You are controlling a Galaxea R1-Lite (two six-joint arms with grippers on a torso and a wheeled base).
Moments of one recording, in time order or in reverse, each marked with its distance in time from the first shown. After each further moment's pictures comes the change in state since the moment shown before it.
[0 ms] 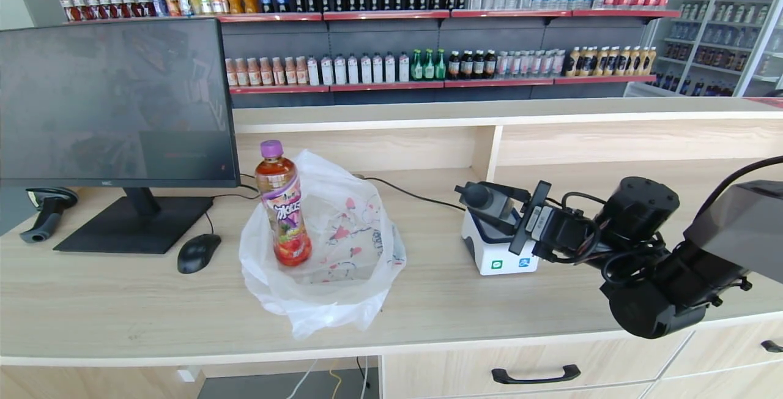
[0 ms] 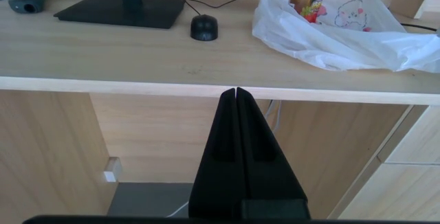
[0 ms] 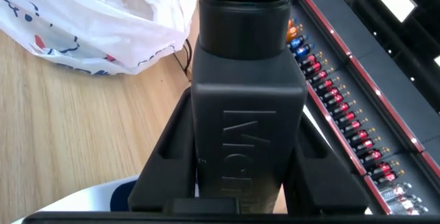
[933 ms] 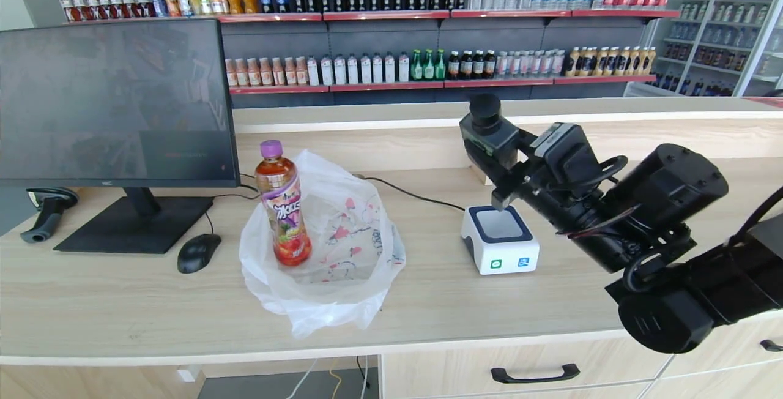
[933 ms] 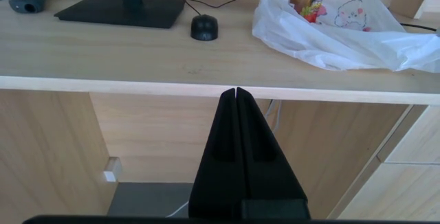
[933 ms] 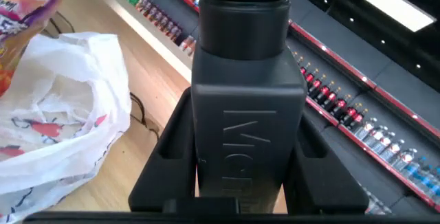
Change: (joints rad) left arm 0.000 0.000 0.000 0.000 0.000 0.000; right arm 0.224 -0.210 0.000 -0.001 -0.554 0.303
